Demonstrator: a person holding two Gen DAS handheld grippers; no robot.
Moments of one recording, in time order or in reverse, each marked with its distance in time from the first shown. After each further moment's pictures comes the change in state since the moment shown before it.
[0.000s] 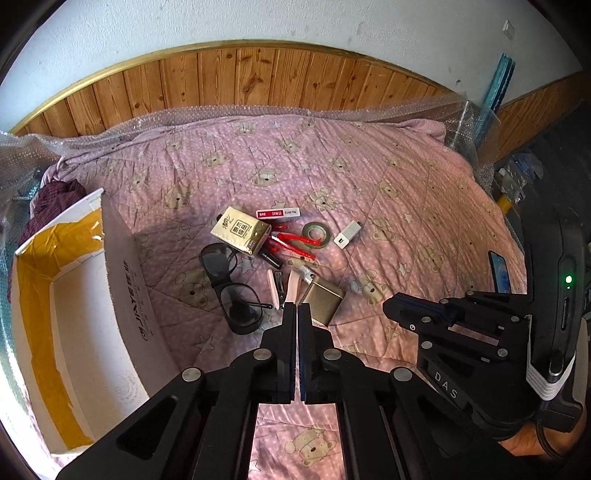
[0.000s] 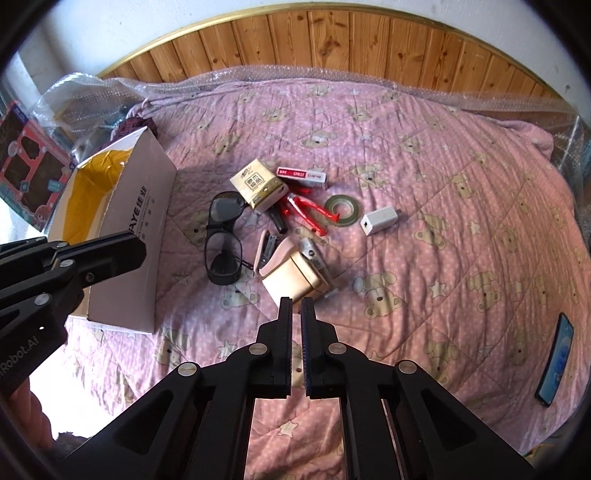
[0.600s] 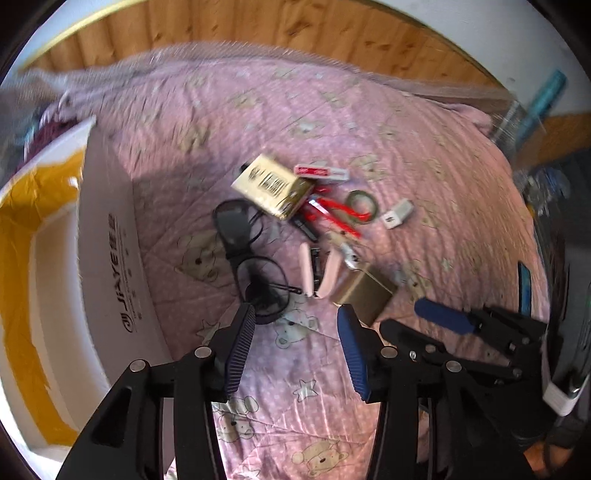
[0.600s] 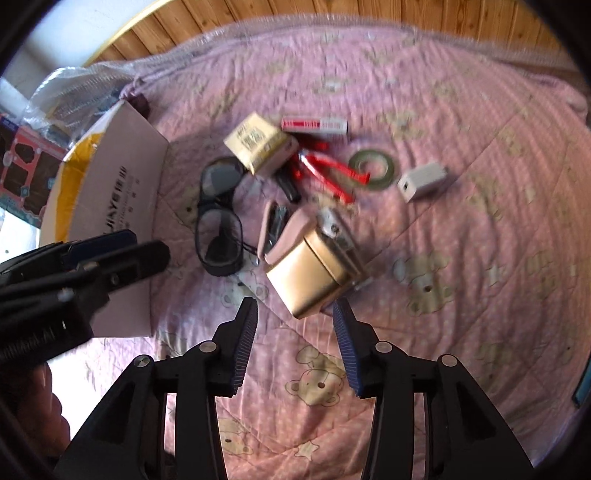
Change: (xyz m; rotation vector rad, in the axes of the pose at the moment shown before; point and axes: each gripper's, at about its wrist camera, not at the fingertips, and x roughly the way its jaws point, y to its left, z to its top) left arm 0.078 0.051 0.001 -0.184 0.171 0.025; right arm 0.086 -0.013 0.006 0.078 0.167 0.124
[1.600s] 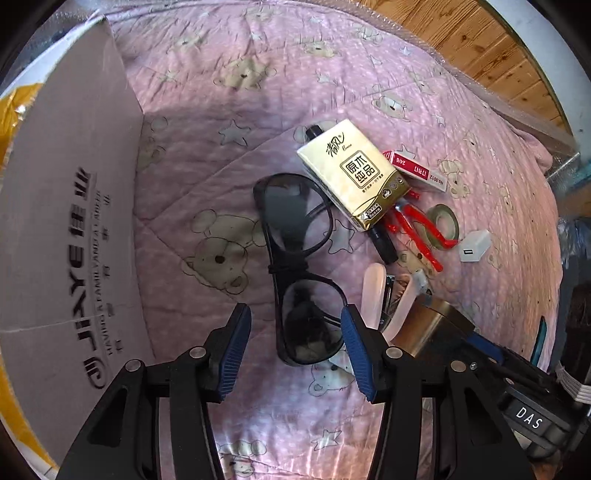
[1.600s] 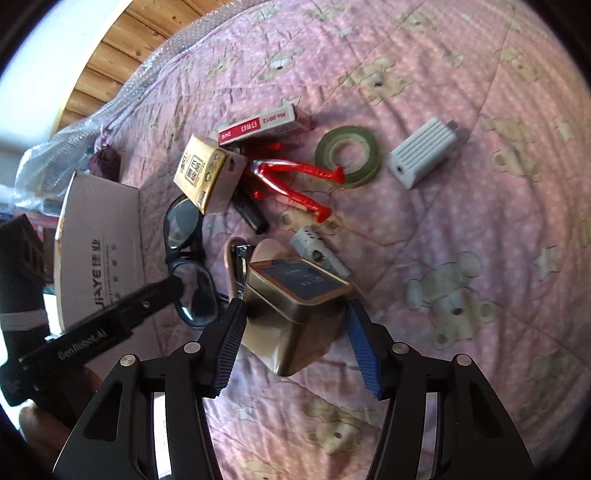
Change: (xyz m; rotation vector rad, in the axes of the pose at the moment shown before) left arm 0.079 0.047 0.030 -0.194 0.112 0.010; right arm 0.048 -0.045 0.037 0.277 0.026 0.167
